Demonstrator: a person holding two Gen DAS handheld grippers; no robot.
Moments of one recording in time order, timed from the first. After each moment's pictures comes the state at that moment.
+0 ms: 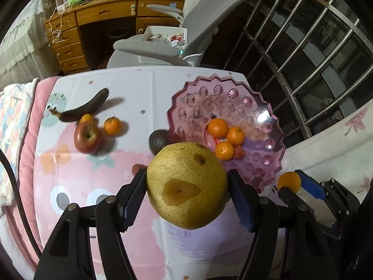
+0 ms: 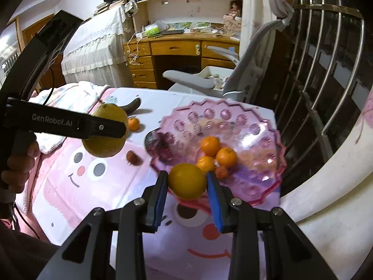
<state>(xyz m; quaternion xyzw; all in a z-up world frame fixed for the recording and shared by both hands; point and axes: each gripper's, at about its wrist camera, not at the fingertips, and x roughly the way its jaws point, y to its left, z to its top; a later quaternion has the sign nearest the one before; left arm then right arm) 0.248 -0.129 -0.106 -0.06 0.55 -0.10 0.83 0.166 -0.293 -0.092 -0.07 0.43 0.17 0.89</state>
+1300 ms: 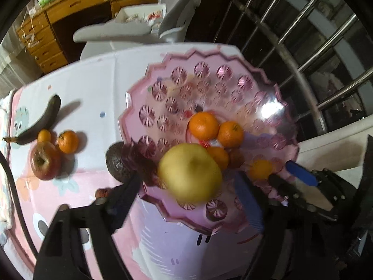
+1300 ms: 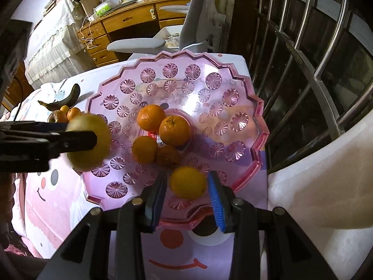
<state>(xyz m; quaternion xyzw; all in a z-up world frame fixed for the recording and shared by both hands) 0.313 -0.192 -0.171 -0.02 0.59 -0.13 0.79 0.237 -0.346 -0.172 -0.01 0.54 0.08 0.84</state>
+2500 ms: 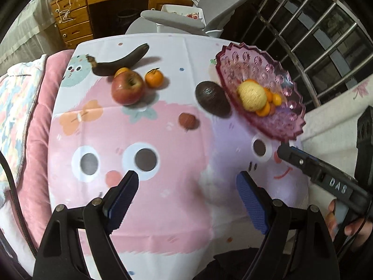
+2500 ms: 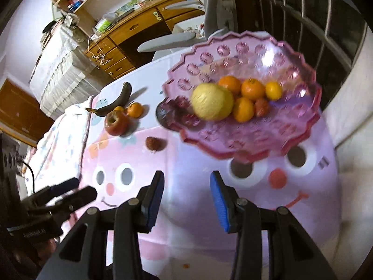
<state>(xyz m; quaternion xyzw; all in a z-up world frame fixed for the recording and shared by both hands) 0.183 -0.033 -0.143 -0.06 0.59 -0.10 0.80 0.176 -0.253 -0.146 0.15 0.56 0.09 0.81</state>
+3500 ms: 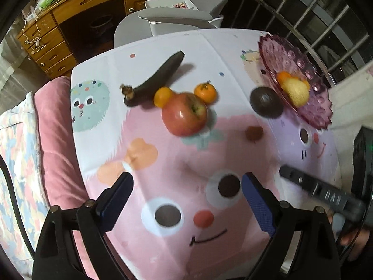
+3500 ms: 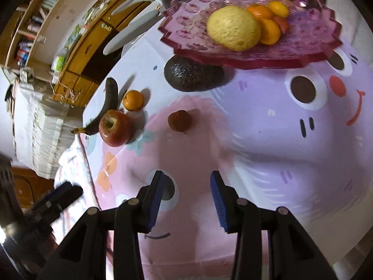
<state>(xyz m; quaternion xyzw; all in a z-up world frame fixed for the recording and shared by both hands) 0.289 0.066 -0.180 0.05 0.61 -0.17 0.77 0.196 -0.152 -0.218 0.31 0.57 -0.05 0.76</state>
